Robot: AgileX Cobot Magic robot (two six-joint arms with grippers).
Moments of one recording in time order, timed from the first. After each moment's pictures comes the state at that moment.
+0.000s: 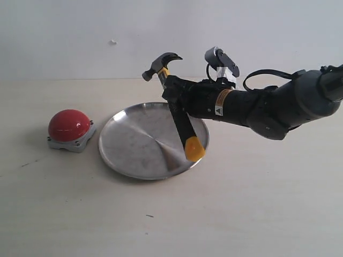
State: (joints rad) left arm -0.05 0.10 0.00 -0.22 0.15 -0.03; right arm 0.41 2.08 -1.07 -0.60 -0.65 1.28
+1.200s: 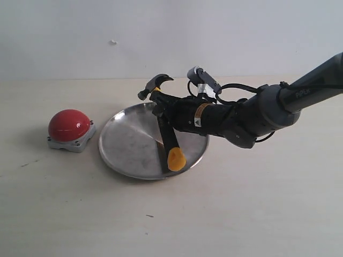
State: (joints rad) left arm -0.05 0.10 0.00 -0.22 0.15 -0.03; right arm 0.48 2.22 -1.19 -0.48 -0.55 1.28
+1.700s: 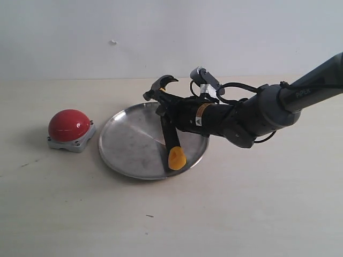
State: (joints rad) left arm -0.05 0.10 0.00 -0.22 0.15 -0.03; right arm 0.48 2.22 -1.19 -0.43 -0.52 1.26
